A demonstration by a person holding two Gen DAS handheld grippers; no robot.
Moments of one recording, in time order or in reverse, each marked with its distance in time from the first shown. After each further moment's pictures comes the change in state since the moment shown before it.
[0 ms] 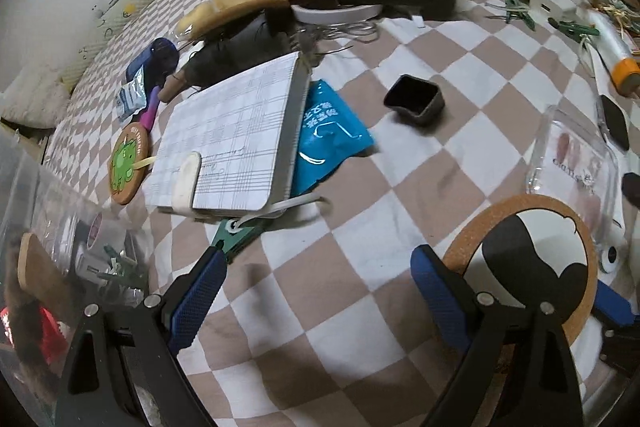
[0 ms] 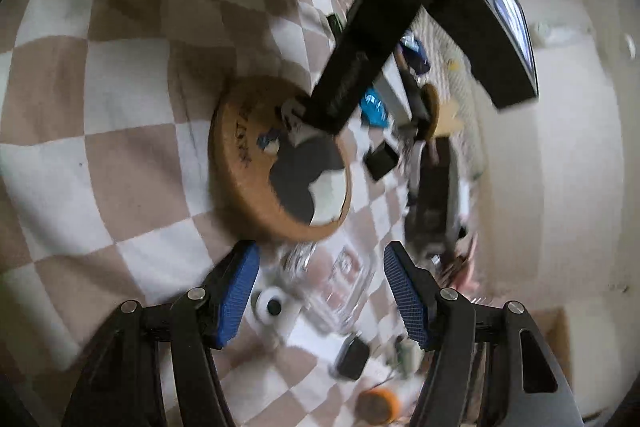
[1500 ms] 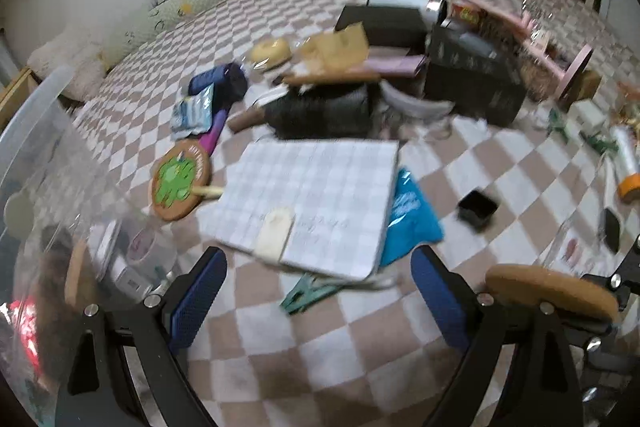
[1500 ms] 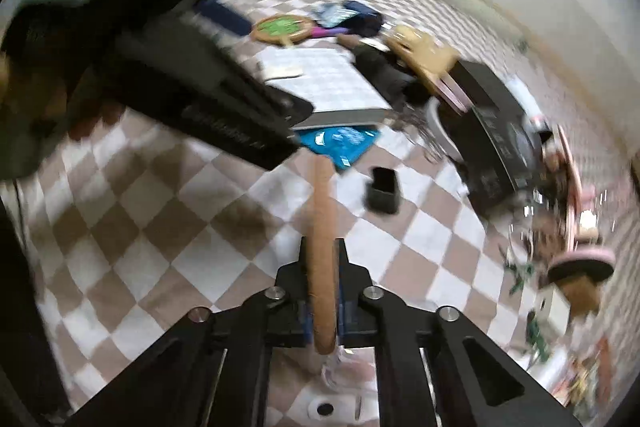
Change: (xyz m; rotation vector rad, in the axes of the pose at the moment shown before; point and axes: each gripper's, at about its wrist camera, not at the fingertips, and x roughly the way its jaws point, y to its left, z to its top) left arm -0.028 0.058 0.018 -0.216 -0.164 -0.009; right arm 0.040 -0.107 0.017 0.823 0.017 0.515
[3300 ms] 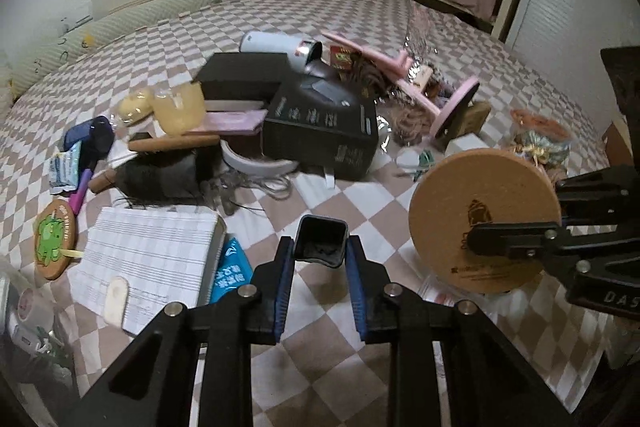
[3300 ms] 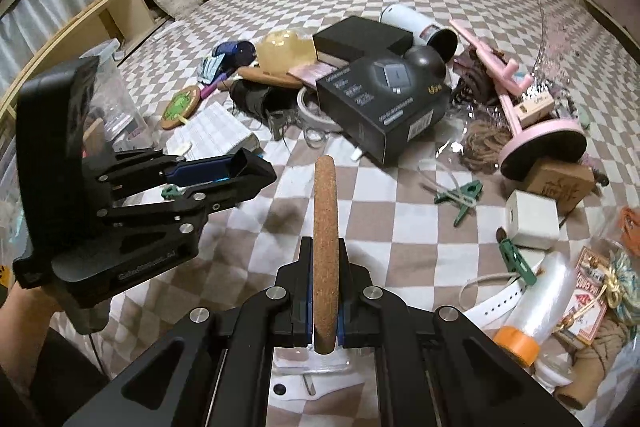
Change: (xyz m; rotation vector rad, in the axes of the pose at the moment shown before) left arm -0.009 -0.057 0.027 0.028 -0.121 -0.387; right arm -0.030 -0.110 -0.016 0.470 -0.033 0.060
